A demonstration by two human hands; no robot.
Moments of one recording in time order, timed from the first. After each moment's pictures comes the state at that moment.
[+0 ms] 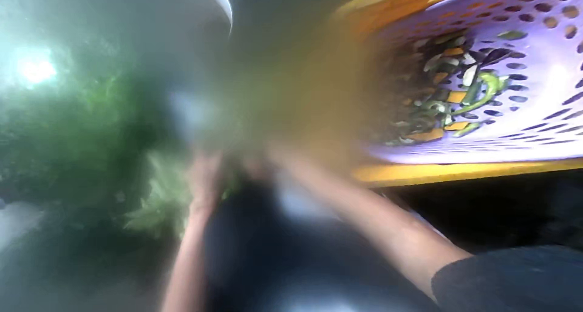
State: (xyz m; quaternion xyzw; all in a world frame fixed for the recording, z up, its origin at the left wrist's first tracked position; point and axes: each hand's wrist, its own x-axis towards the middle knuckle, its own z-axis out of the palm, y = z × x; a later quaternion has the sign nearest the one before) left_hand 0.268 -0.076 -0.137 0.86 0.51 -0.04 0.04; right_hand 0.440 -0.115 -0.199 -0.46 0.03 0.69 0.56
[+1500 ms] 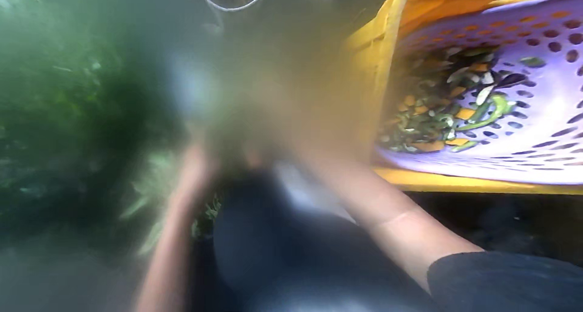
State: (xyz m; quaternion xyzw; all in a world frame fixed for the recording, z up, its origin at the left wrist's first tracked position) left_hand 0.208 -0.065 -0.133 0.71 0.55 -0.05 0.43; right_hand 0.426 -0.050 -0.167 -0.55 -0.08 0.65 0.51
